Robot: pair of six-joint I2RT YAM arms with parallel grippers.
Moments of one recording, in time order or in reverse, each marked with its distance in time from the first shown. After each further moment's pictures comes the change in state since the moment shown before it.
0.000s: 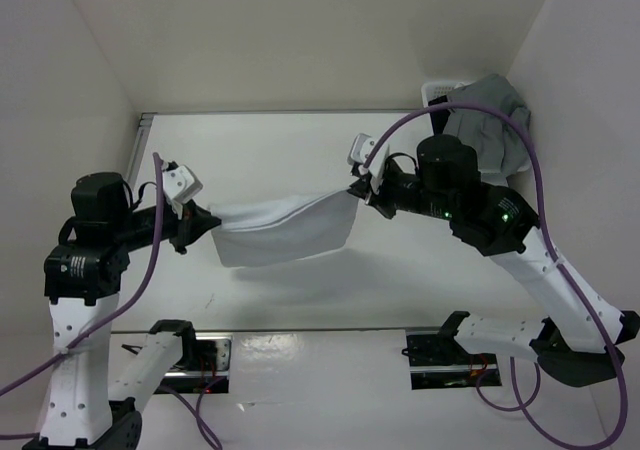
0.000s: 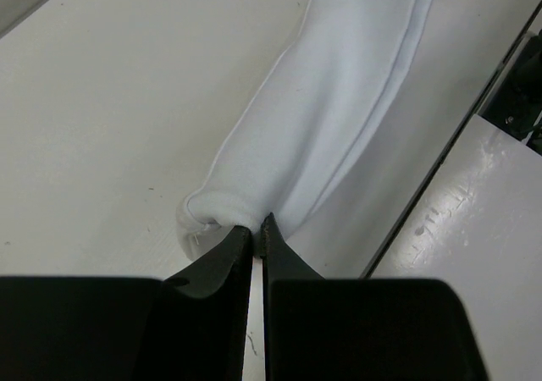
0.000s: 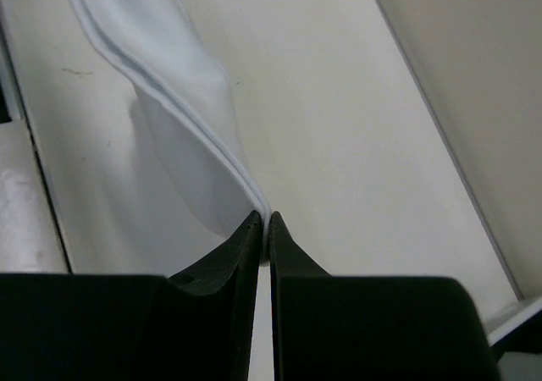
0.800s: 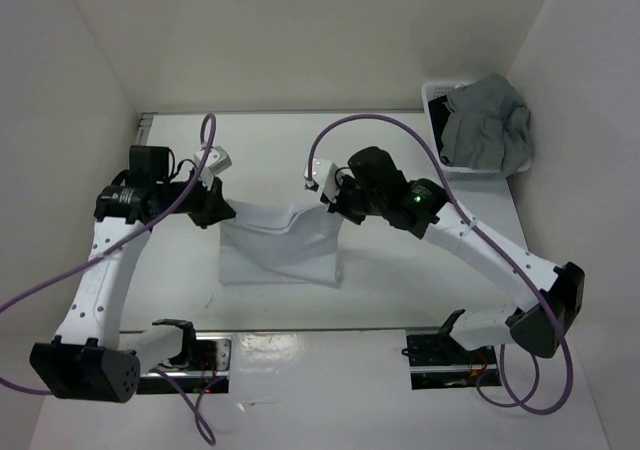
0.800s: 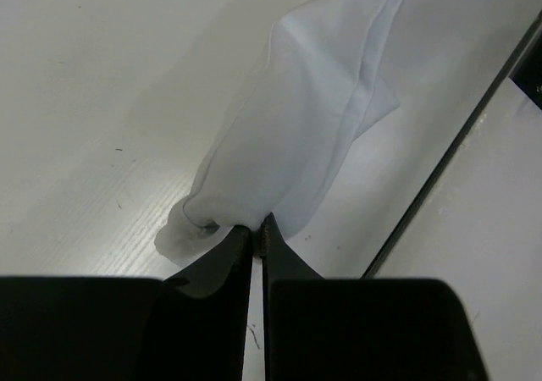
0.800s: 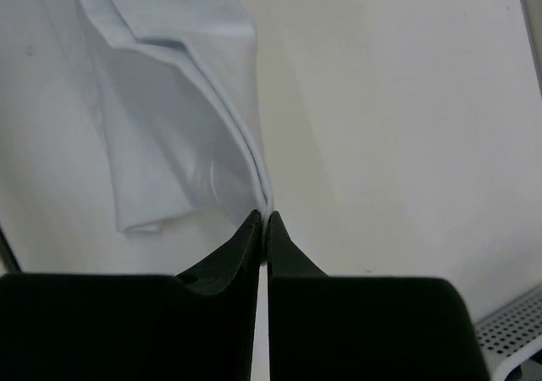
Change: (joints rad) left arm -0.030 0.270 -0.110 0.069 -0.038 0.047; right arm -0.005 0.189 -0.222 0.110 0.053 -0.066
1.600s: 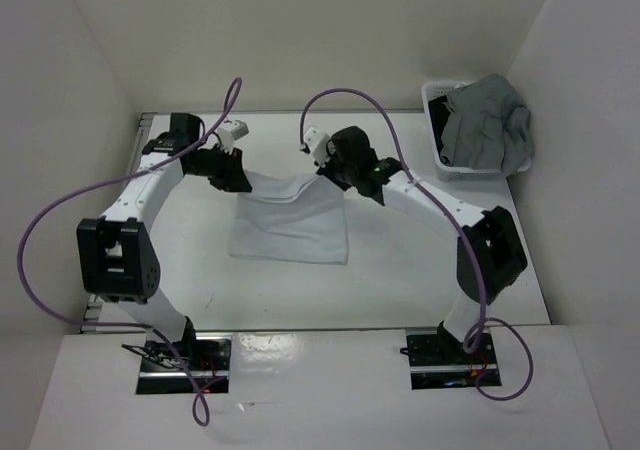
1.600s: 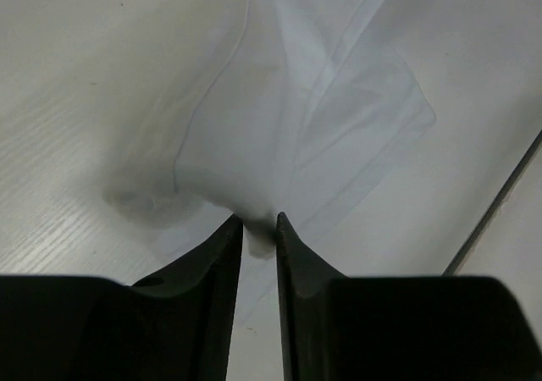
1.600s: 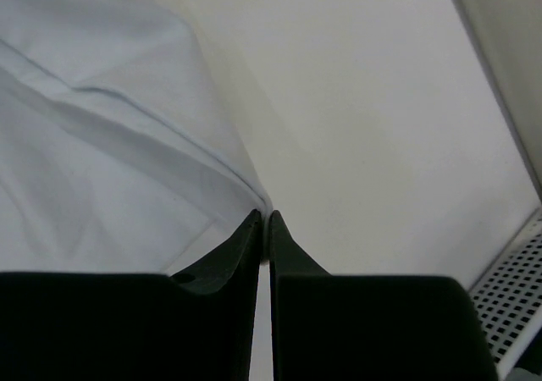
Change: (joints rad) left arm 0.006 0.541 0.172 0.230 -0.016 -0.103; right arm -0.174 0.374 0.040 0.361 0.195 0.012
